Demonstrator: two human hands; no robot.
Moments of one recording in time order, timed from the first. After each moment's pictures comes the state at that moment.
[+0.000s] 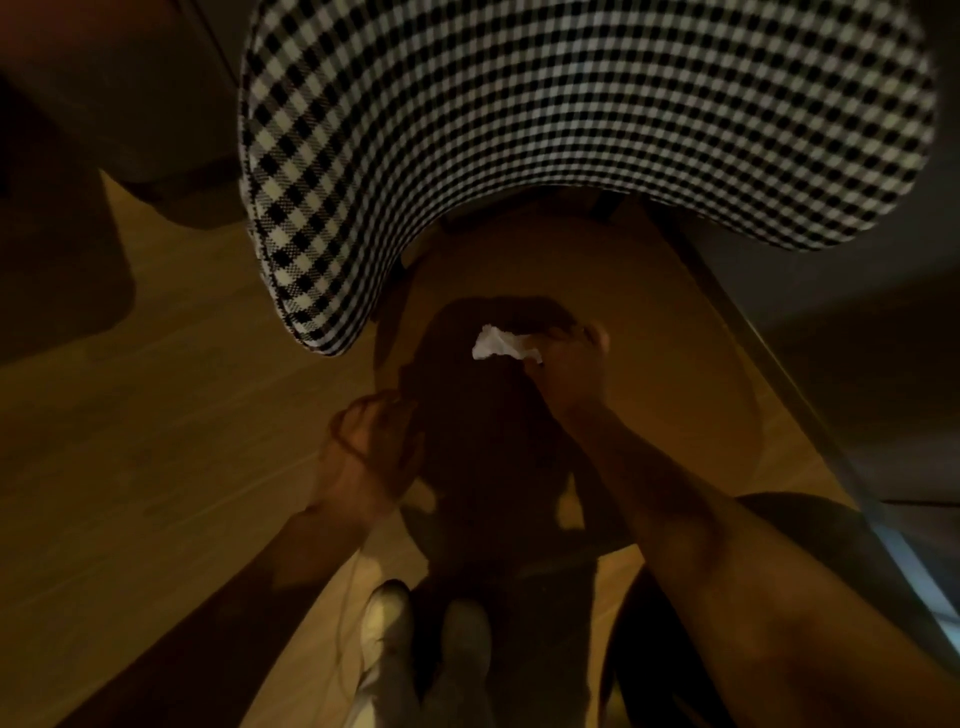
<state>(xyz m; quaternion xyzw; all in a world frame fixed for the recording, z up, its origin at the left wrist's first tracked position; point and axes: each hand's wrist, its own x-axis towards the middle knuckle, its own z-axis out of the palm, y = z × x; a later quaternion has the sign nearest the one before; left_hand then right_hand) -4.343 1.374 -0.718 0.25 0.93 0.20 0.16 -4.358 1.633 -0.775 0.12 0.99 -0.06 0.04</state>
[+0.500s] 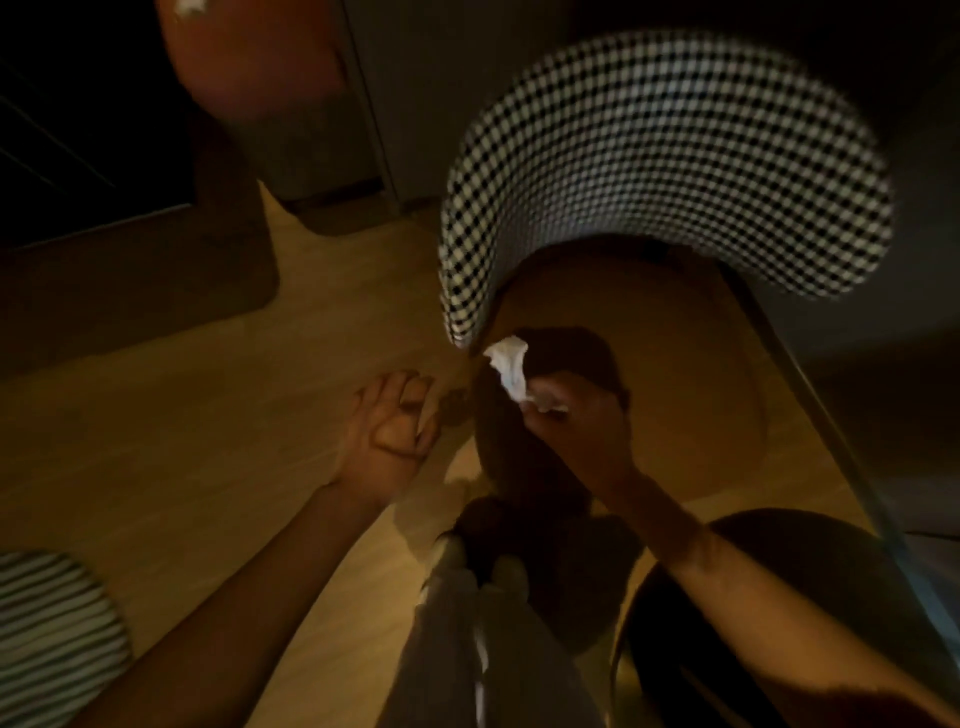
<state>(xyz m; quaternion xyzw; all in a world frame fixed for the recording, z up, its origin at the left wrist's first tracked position) -4.311 1.289 -0.539 0.16 0.97 0.13 0.11 -4.276 1.511 -0.556 0.02 0.92 -0.38 -0.07</state>
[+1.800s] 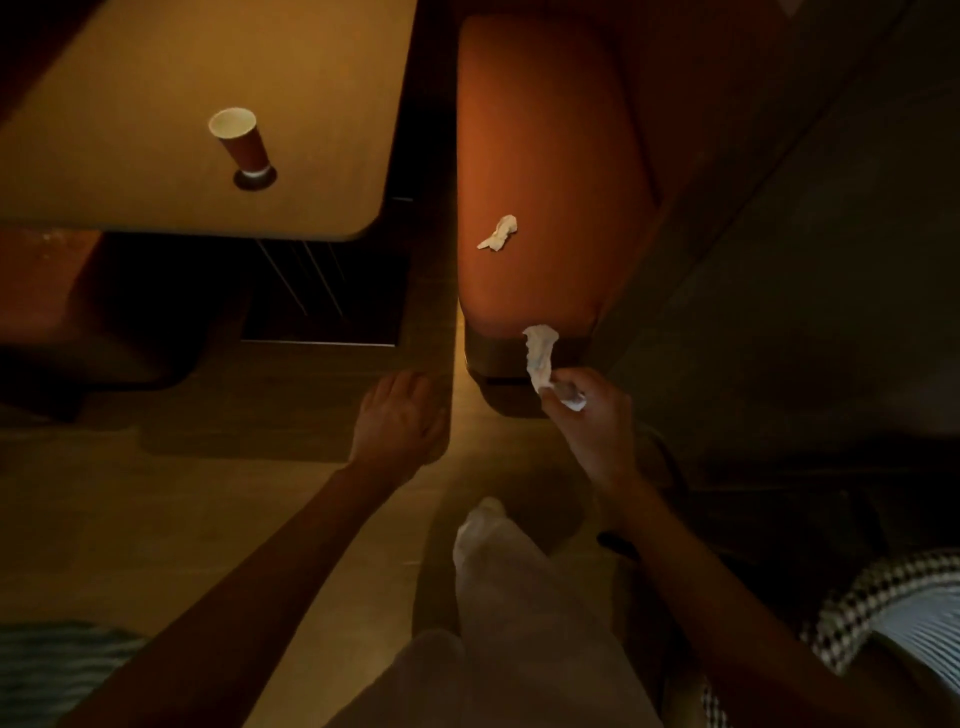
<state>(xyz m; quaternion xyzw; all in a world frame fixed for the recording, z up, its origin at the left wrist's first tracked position) -4.735 0.920 -0.410 0.01 0.99 0.15 0.03 -4.766 1.148 -0.399 -0.04 0.90 -0.42 -0.05</state>
